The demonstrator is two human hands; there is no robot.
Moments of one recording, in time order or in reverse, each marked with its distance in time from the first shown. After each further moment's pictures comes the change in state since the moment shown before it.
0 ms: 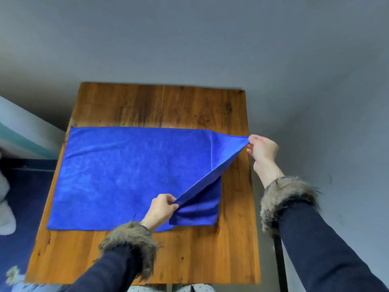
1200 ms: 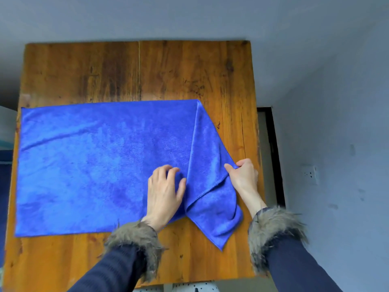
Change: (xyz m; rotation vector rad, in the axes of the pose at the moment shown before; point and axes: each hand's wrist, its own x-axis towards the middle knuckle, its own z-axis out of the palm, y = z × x) left_hand 0.065 -0.023 0.054 0.471 0.469 0.514; right_hand -0.001 0.143 0.005 -0.755 -0.148 0.047
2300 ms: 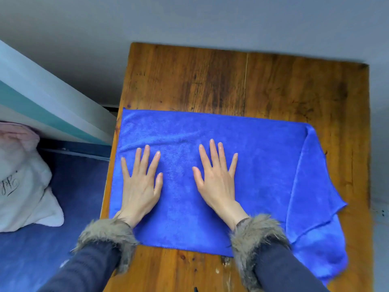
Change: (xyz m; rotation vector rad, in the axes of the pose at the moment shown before) left_hand 0.028 -0.276 -0.111 0.291 0.010 -0.062; right_hand -0.108 -0.159 0.238 -0.573 0.149 -0.930
